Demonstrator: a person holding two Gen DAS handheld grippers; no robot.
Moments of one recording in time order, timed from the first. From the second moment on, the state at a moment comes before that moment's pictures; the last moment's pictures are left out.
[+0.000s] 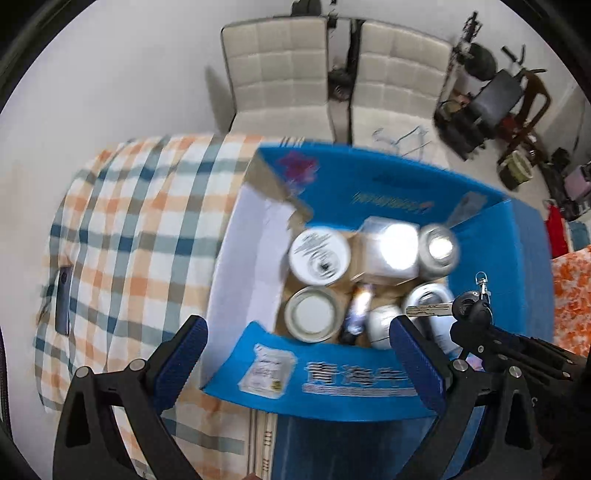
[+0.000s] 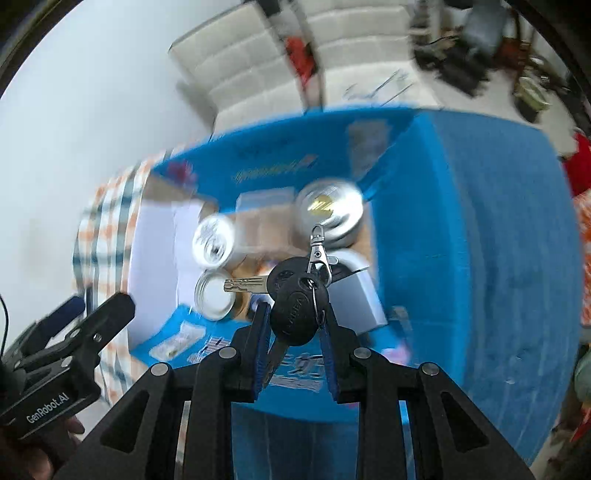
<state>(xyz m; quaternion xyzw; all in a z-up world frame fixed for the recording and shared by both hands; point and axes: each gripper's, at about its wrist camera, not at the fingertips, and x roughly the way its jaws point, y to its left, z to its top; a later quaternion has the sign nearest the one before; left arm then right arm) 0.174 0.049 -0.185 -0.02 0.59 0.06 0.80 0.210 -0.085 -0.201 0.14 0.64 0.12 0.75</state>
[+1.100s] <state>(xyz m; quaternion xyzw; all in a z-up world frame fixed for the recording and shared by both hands) 0.168 0.076 -0.232 -0.01 0.64 0.06 0.77 0.188 -0.057 -0.260 0.00 0.66 0.02 0.75</state>
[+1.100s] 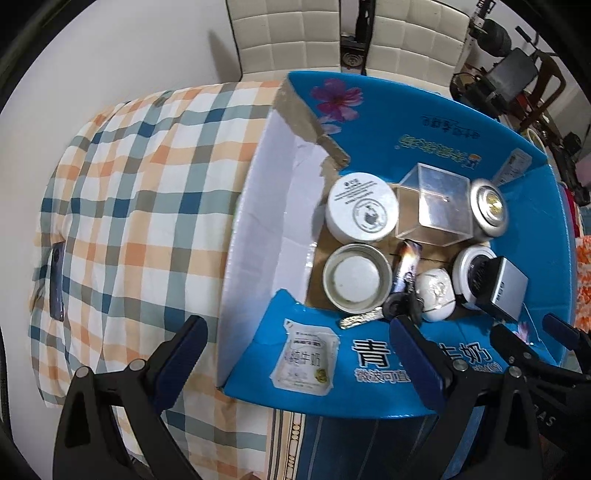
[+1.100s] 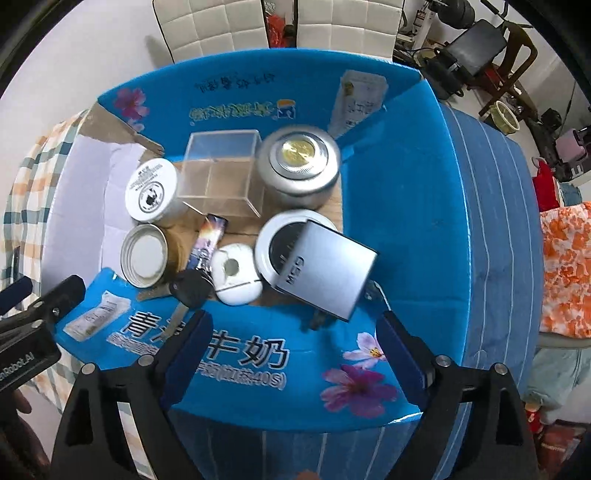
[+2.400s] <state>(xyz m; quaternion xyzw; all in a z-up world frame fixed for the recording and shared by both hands) 0.044 0.039 0.049 -0.03 0.46 0.02 0.89 0.039 -0.123 0.074 0.06 0.48 0.04 0.88</state>
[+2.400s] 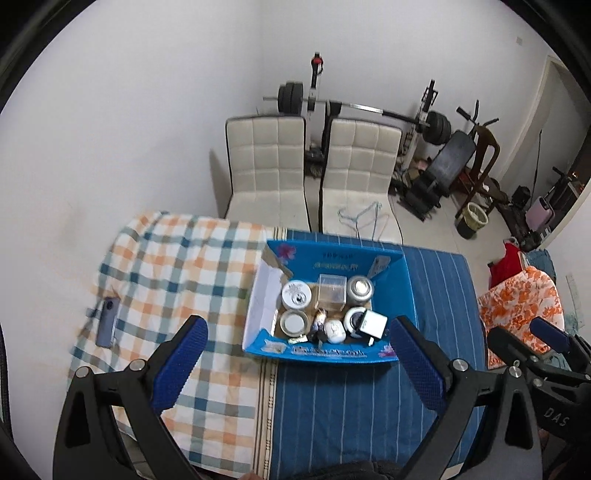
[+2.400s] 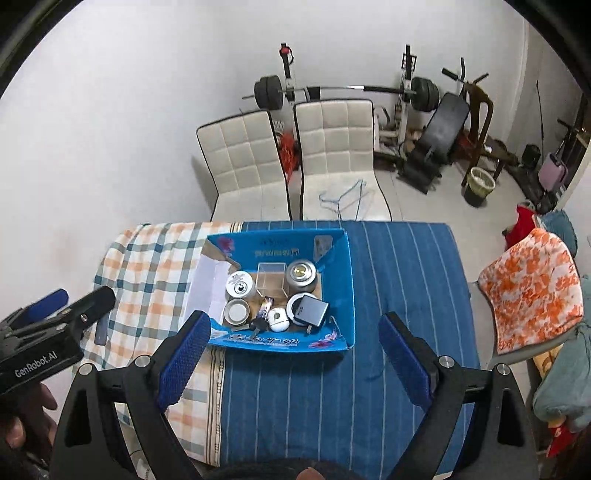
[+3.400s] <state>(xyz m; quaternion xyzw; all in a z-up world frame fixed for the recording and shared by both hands) 0.047 0.036 0.017 -0.02 0.49 0.03 0.87 0.046 -0.127 0.057 0.04 0.48 0.00 0.88</state>
